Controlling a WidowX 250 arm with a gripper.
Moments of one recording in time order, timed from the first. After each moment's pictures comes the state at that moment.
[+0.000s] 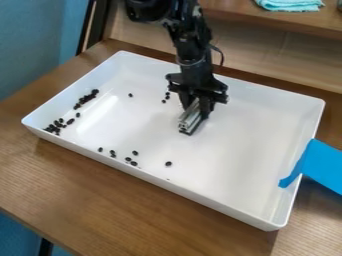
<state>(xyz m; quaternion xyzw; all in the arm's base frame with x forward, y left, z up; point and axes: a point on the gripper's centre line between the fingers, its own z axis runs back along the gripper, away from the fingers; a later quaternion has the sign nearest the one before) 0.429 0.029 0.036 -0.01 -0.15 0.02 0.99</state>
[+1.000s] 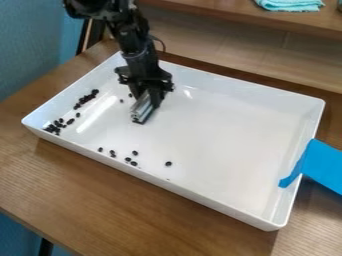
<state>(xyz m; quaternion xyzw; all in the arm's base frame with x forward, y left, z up) 0.407 0.118 0.037 -0.01 -0.17 0.08 0.98</state>
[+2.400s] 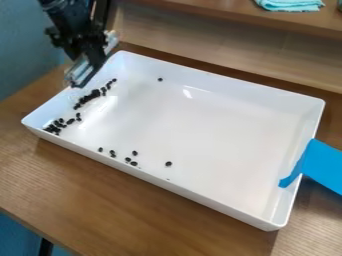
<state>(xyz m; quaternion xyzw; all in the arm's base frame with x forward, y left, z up) 0.357 0.168 0.115 -0.07 -0.20 0.09 0.97</state>
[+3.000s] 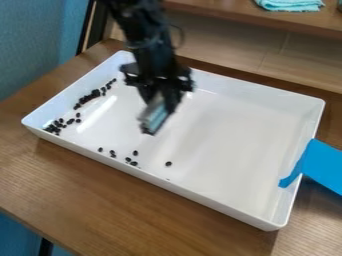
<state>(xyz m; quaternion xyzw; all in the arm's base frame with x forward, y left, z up) 0.343 0.016 0.098 -0.07 -0.17 0.05 0.98</state>
